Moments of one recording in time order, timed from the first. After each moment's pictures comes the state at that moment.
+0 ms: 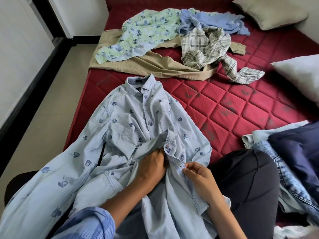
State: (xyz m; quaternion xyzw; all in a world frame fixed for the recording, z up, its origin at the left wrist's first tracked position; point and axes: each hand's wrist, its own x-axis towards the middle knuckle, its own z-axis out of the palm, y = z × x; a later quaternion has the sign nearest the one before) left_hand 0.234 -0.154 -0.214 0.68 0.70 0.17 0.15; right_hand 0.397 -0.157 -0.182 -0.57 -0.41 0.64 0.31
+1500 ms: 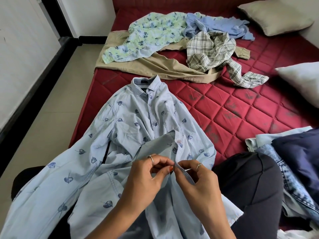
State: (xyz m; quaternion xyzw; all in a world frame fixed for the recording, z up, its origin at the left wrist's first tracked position) left_hand 0.224 -0.219 -0.108 0.50 0.61 0.48 0.38; right_hand 0.365 -0.200 -0.096 -0.57 -0.61 0.43 0.34
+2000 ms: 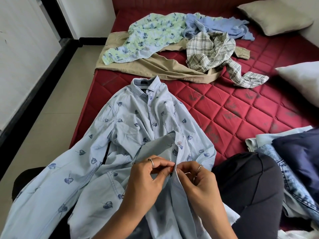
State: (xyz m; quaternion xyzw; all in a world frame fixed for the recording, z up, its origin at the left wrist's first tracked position) left_hand 0.228 -0.220 -0.114 0.53 0.62 0.49 0.31; right_hand 0.369 -0.199 -0.104 -0.53 -0.54 0.55 0.35
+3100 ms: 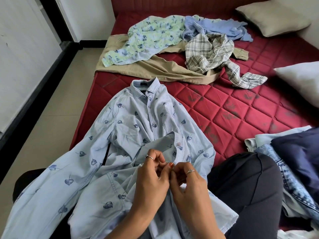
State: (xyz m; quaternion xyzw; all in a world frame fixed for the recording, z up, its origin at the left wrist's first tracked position) left_hand 0.250 -0.216 -0.117 0.42 0.67 0.50 0.35; right_hand 0.357 -0.208 -0.132 -0.53 -0.70 0.32 0.36
